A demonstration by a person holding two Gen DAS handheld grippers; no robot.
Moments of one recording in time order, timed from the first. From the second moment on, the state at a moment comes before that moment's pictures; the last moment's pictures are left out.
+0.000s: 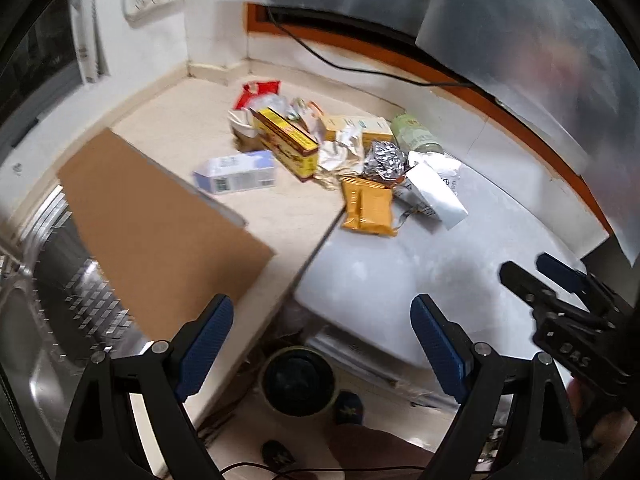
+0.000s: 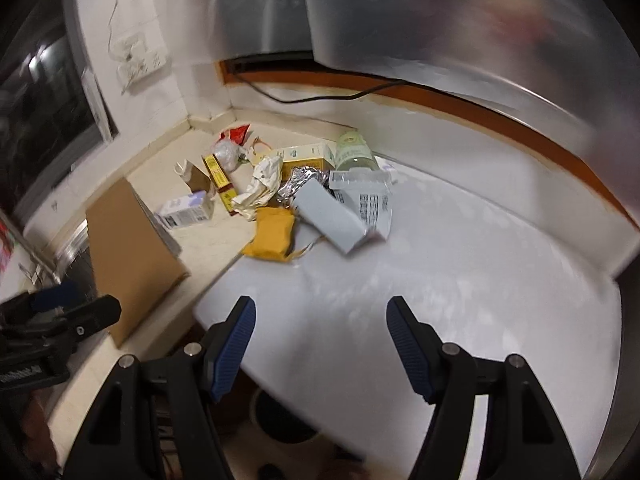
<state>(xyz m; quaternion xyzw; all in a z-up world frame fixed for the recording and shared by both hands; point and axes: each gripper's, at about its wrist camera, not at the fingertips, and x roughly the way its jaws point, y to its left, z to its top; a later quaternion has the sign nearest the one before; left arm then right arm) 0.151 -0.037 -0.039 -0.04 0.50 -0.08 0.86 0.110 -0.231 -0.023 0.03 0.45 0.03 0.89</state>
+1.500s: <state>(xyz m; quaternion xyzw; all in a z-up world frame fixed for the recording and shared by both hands) 0.294 -0.127 -0.158 -0.05 0.59 -0.05 0.80 0.212 -0.278 -0.077 0.00 0.46 0.21 0.87</state>
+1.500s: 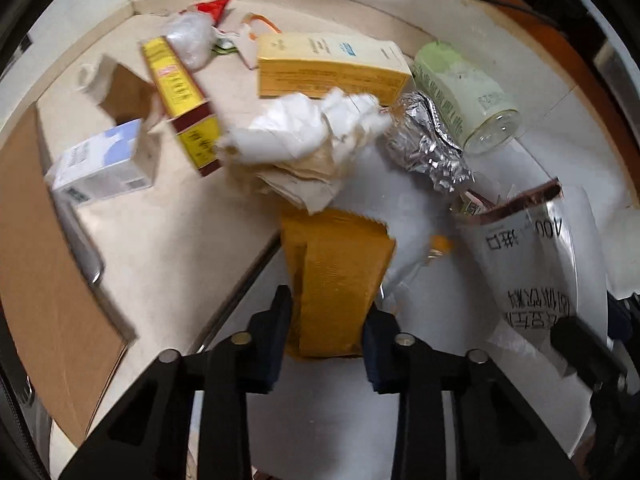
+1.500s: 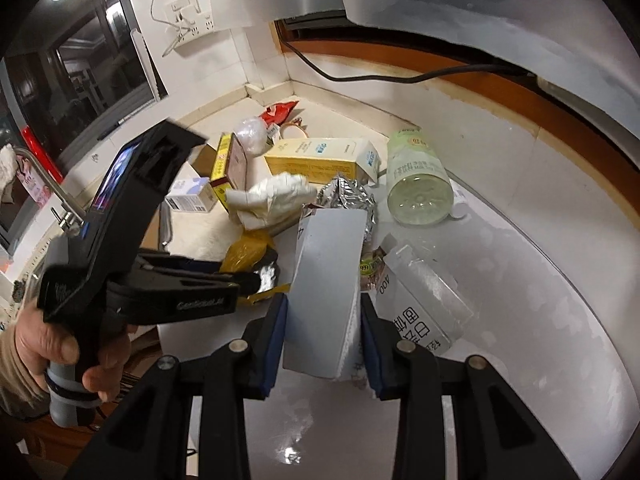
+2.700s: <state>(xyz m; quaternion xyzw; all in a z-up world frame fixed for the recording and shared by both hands) 0.032 0.049 -0.102 -0.04 0.49 -0.01 0.87 0.035 -0.101 -0.038 0.01 0.46 0.26 0.85</state>
